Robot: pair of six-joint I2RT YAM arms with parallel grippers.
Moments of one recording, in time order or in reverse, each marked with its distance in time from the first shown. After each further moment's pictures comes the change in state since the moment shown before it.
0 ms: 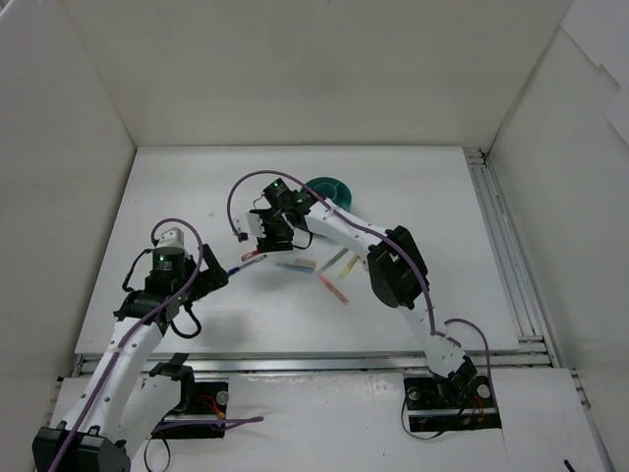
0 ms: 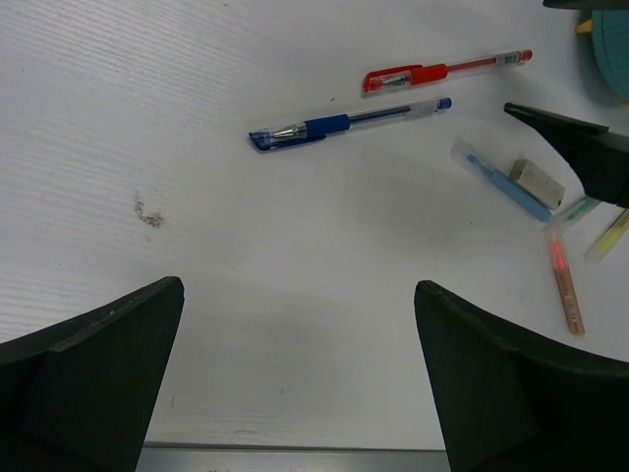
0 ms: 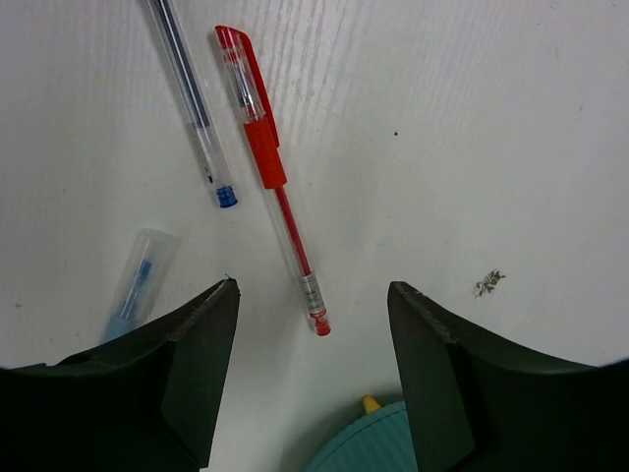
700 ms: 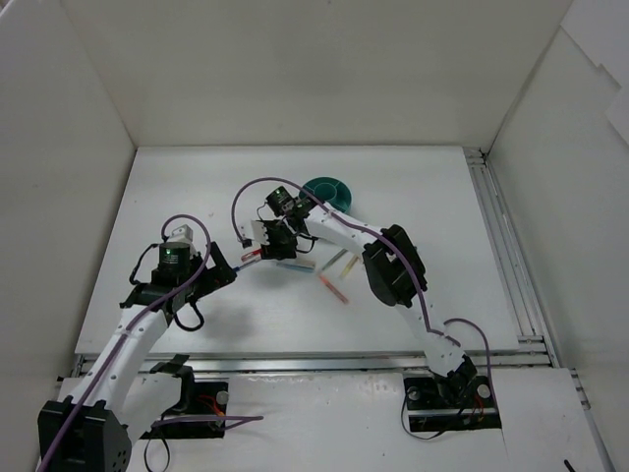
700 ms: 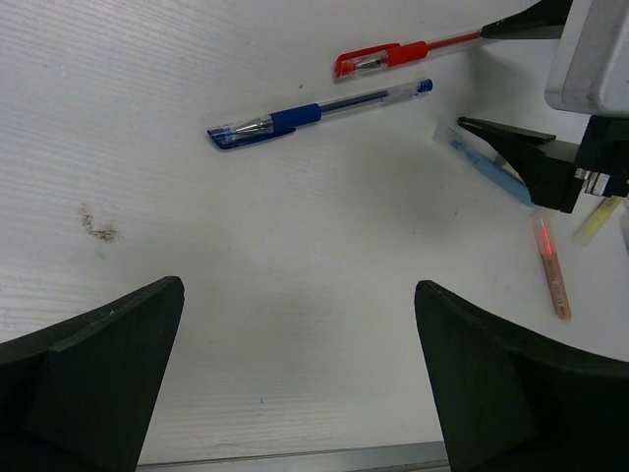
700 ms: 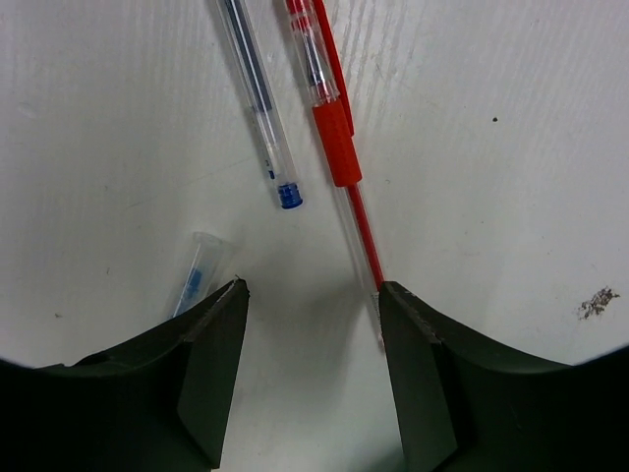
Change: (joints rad) left arm 0.000 0.108 -0.009 0.077 0.086 0.001; right arm -0.008 0.032 -0.047 -0.012 -0.055 0.041
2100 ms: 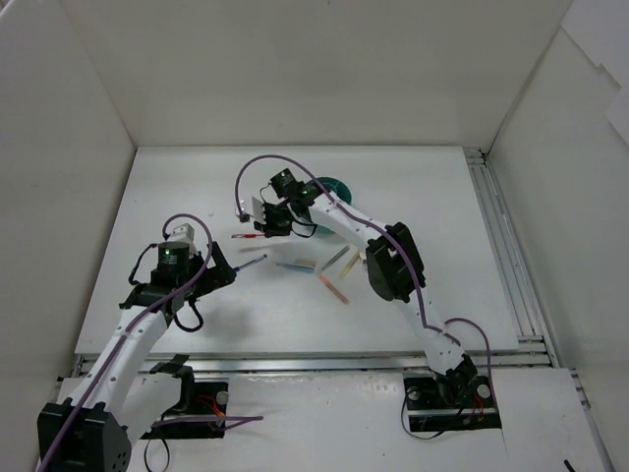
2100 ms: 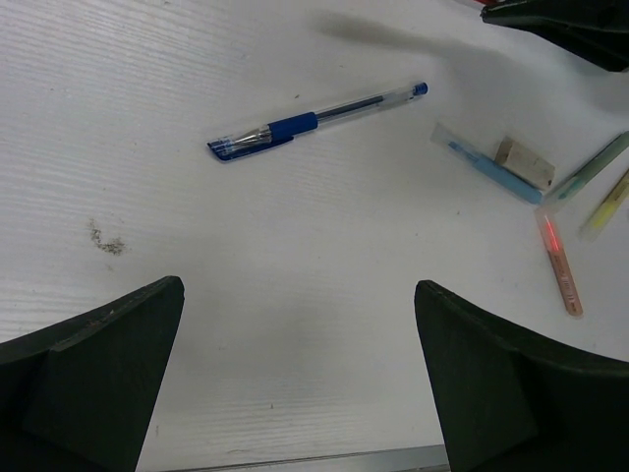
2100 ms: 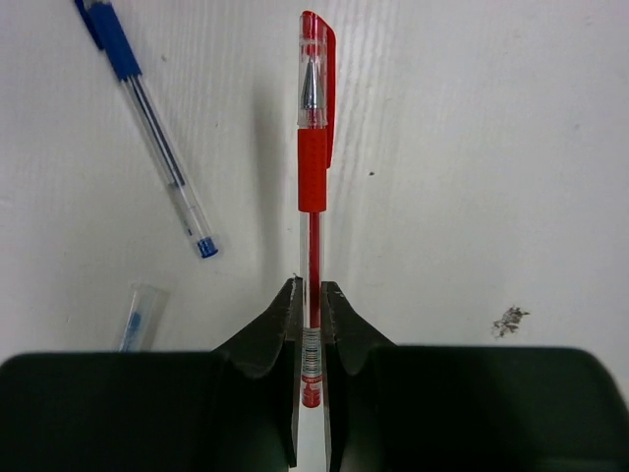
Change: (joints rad) left arm 0.000 -0.002 0.000 0.016 0.004 0.049; right arm -0.052 0.064 0.172 0.013 -0.146 0.097
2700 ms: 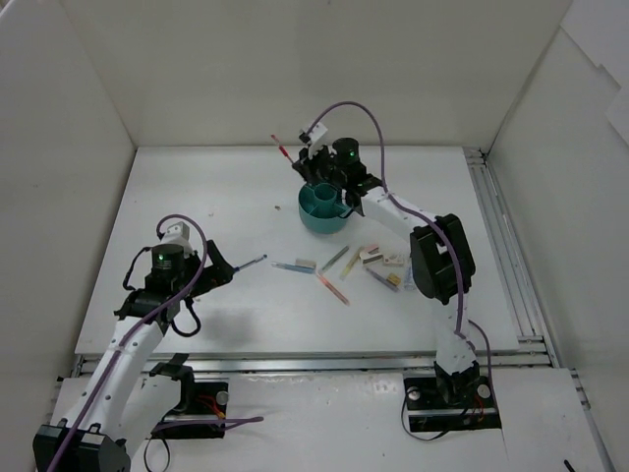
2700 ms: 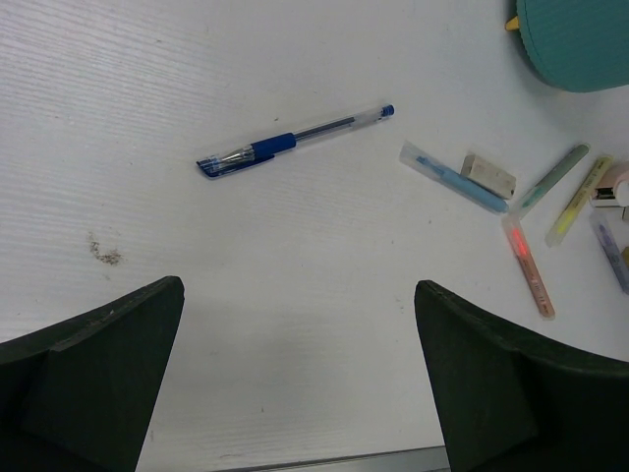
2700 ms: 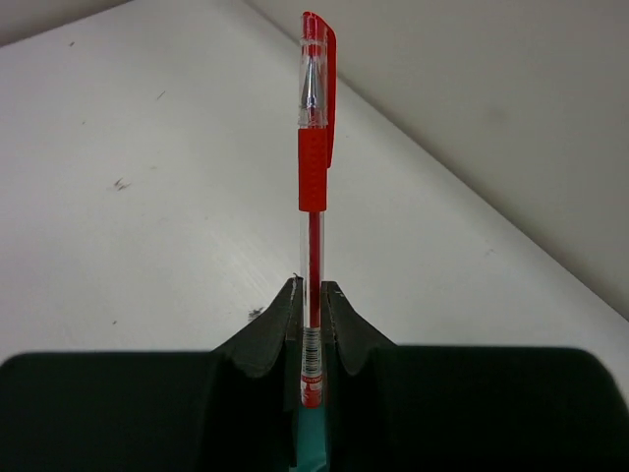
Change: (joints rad) left arm 0.000 -0.098 0.000 0.000 0.000 0.000; right arm -0.206 -0.321 -0.489 0.924 0.114 0.745
